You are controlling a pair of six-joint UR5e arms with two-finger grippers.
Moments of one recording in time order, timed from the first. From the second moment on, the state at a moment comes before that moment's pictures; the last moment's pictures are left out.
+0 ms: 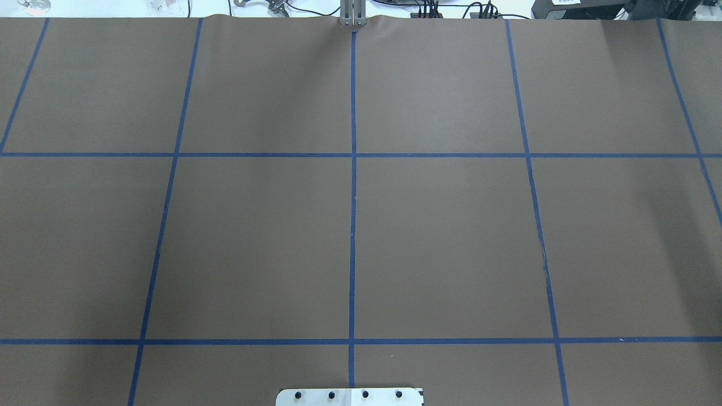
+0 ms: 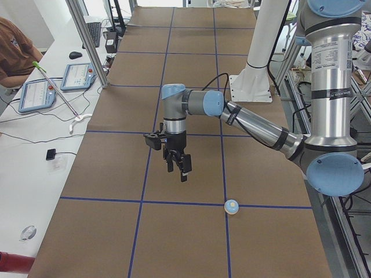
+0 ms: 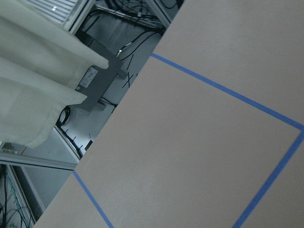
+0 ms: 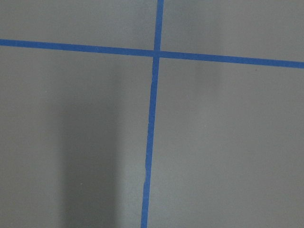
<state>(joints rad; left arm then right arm) -1.27 -1.39 -2.16 -1.13 -1.70 -1.12 1.57 -1.72 1.83 -1.63 2.33 -0.06</state>
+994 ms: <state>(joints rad) -0.68 -1.24 -2.20 -1.07 -1.66 -2.23 1.57 -1.72 1.84 -1.64 2.34 -0.06</state>
